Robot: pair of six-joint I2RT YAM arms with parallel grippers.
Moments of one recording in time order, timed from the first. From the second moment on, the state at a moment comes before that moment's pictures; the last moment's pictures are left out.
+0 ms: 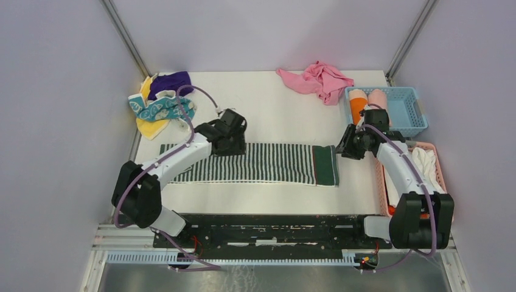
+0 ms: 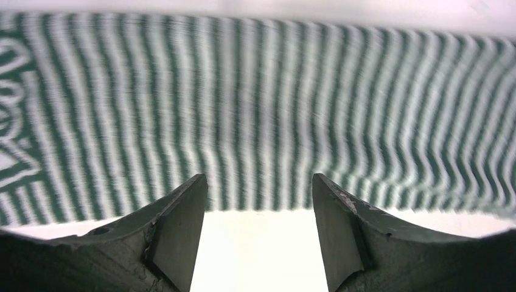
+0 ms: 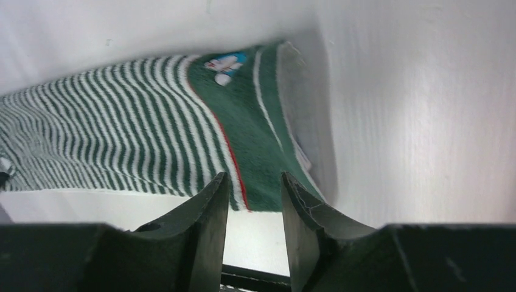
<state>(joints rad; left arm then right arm) -0.54 1.50 1.09 -0.68 -0.25 -0.58 -0.02 1.26 0.89 -0.68 -0.23 0.40</state>
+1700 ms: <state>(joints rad) -0.67 1.55 1.08 -0.52 -0.14 -0.57 0.15 1.55 0.96 -0.57 -0.24 0.38</state>
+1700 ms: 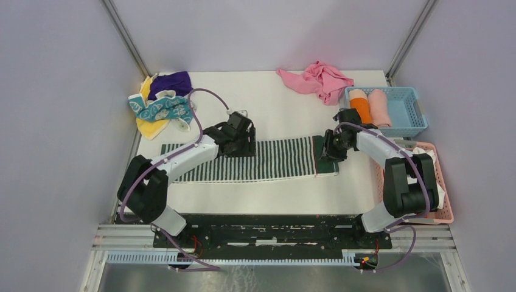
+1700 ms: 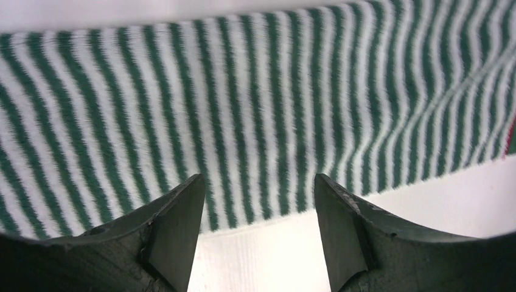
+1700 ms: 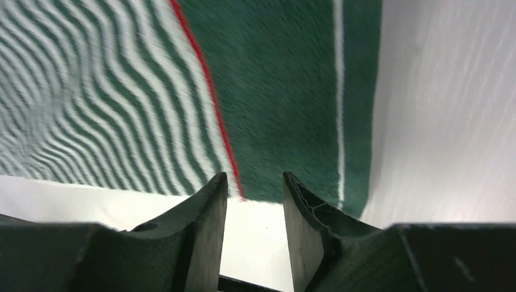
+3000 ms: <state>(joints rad) -0.35 1.27 1.05 -0.64 -0.38 -0.44 0.08 1.77 1.11 -0.65 -0.04 0.28</state>
